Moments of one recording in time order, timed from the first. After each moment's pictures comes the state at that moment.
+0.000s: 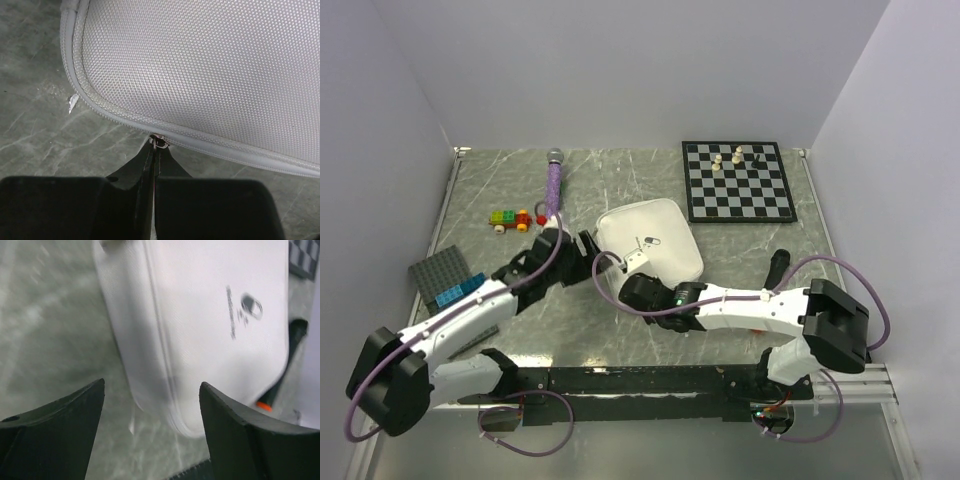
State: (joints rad) left arm -0.57 1.13 0.68 -0.21 -0.03 -0.86; right arm 1.19 1.45 0.88 -0.43 0.48 0.44
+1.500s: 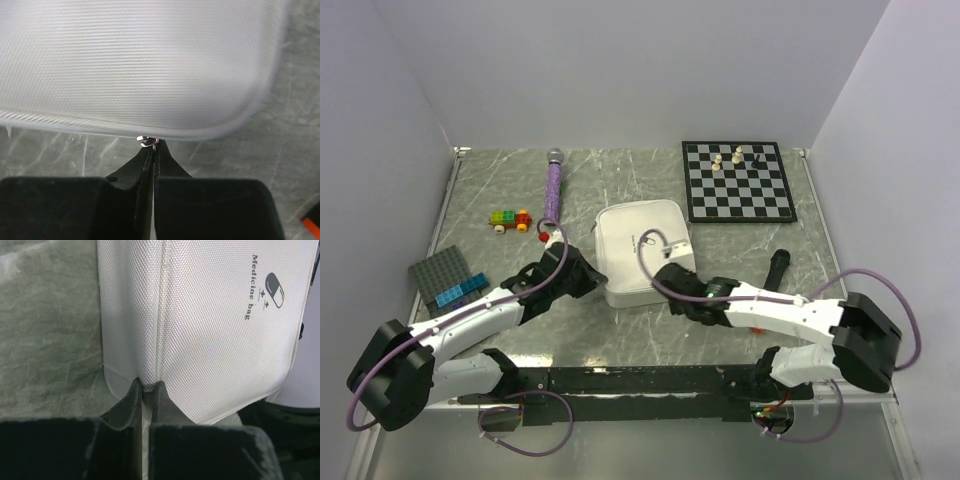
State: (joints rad) left arm -0.67 1.13 0.54 -0.09 -0.08 -1.06; right arm 1.04 1.29 0.74 -0.47 0.50 0.59
